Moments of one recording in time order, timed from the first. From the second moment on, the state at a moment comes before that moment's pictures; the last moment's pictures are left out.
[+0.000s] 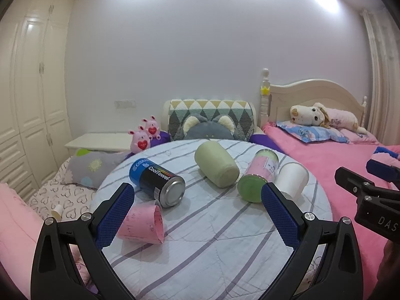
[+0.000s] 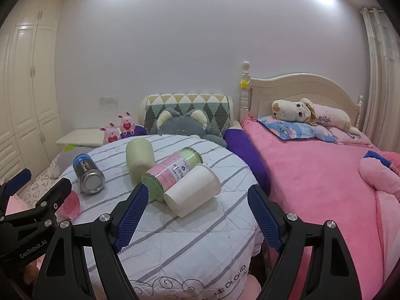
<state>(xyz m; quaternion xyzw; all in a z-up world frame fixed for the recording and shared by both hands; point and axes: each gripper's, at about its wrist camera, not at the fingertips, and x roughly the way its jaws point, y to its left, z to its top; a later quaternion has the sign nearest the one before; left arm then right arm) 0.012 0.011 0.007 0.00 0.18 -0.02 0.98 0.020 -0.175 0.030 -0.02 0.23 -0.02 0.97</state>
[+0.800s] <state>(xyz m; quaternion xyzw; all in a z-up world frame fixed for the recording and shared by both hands) 0.100 0.073 -0.002 -0.04 0.27 0.03 0.96 0.151 -0.118 0.022 -0.09 0.33 0.11 0.93</state>
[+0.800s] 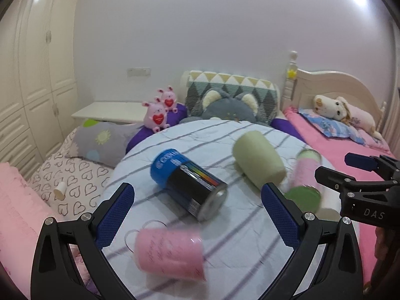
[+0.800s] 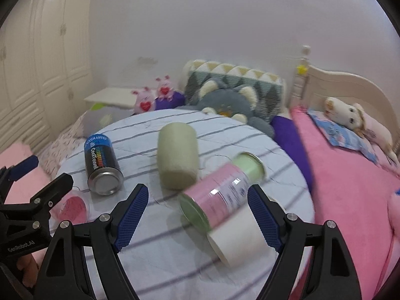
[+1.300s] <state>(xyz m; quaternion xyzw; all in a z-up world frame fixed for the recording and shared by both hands) 0.165 0.092 -0.009 -0.01 0.33 0.06 0.94 0.258 -0.078 -0.012 -0.15 0.46 0.17 0.86</state>
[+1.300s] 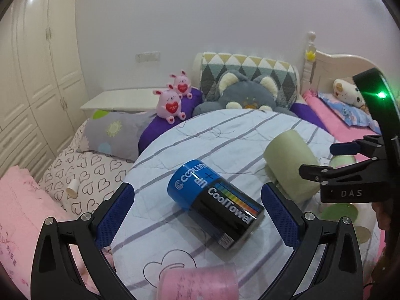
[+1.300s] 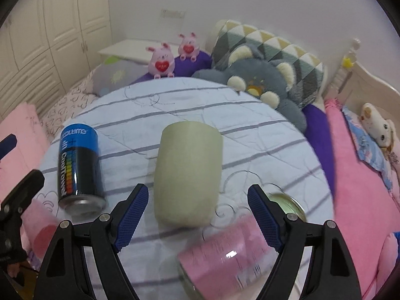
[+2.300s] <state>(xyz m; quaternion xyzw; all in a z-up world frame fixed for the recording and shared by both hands) 0.194 0.100 -0.029 -0.01 0.37 0.08 0.93 0.276 -0.066 -0.034 -0.13 0.52 0.17 0.82</state>
